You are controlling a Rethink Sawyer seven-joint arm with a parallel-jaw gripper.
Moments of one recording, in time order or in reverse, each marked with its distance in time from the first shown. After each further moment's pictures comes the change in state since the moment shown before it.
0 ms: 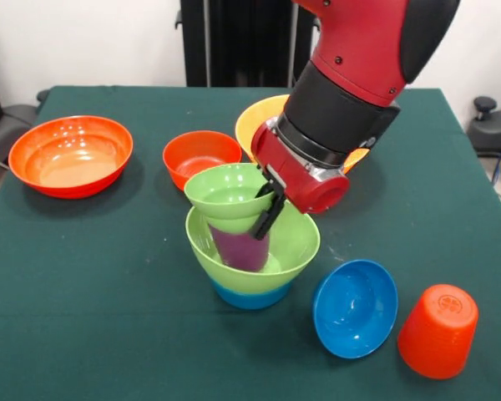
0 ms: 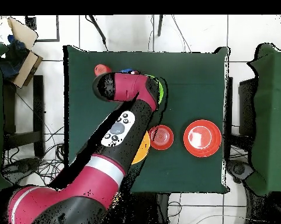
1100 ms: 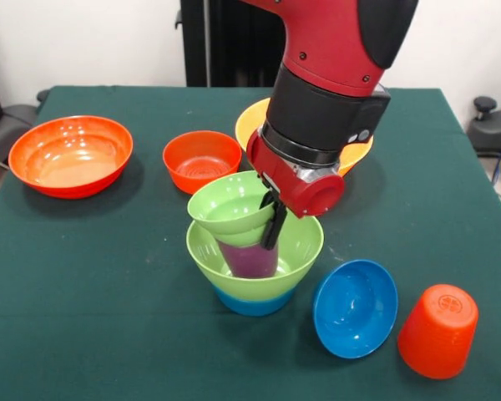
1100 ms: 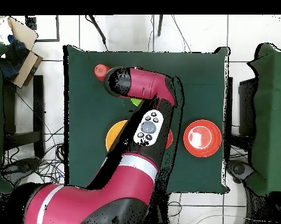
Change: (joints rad) arm -0.129 -0.117 0.226 0.038 -0.060 0.000 0.000
